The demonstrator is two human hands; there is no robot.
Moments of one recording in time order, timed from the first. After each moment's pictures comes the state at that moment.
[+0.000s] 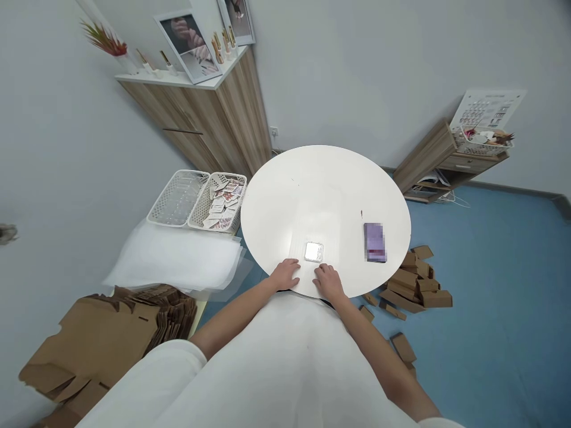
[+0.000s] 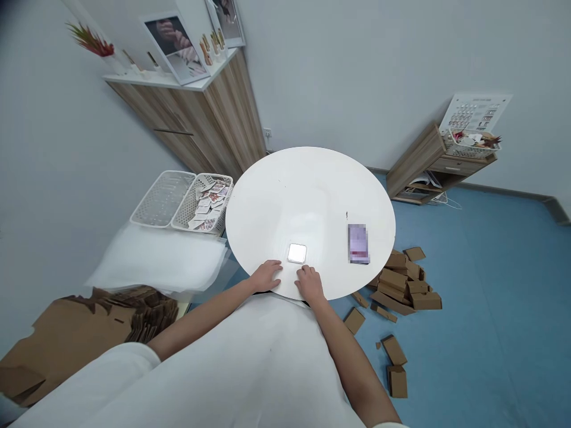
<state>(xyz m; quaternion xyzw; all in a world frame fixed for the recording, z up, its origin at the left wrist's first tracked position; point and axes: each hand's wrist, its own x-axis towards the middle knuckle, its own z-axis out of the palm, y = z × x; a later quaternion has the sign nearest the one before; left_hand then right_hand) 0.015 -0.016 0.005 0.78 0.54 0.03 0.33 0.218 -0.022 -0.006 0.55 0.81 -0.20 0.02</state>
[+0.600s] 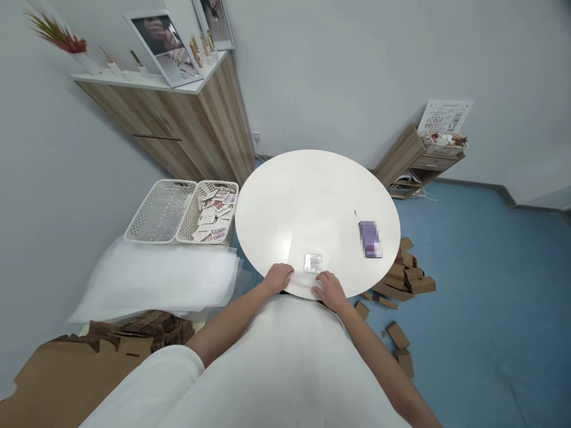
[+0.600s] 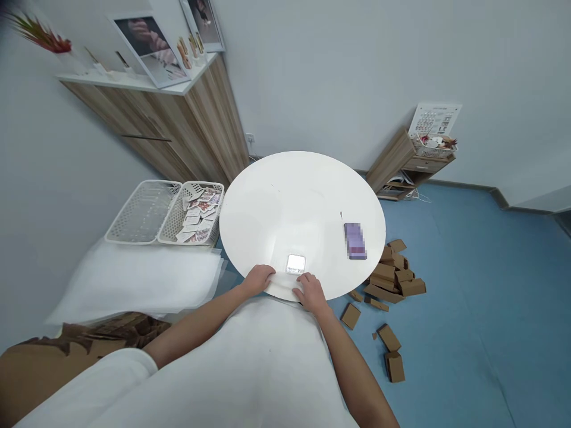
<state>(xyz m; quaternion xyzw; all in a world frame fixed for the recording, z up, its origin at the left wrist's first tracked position) -0.024 -0.002 0.006 0.78 0.51 0.07 0.36 0.202 -0.047 0.009 0.59 0.76 -0.27 -0.07</state>
